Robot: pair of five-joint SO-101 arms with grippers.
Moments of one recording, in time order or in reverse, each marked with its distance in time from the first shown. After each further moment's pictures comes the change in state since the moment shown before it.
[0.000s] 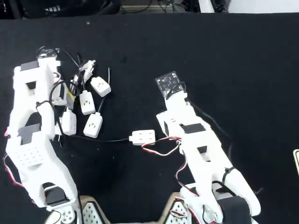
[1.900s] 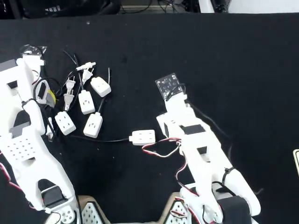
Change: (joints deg) left arm -7.9 8.6 -14.7 2.4 -17.7; right arm 0.0 0.0 1.4 -0.9 0.0
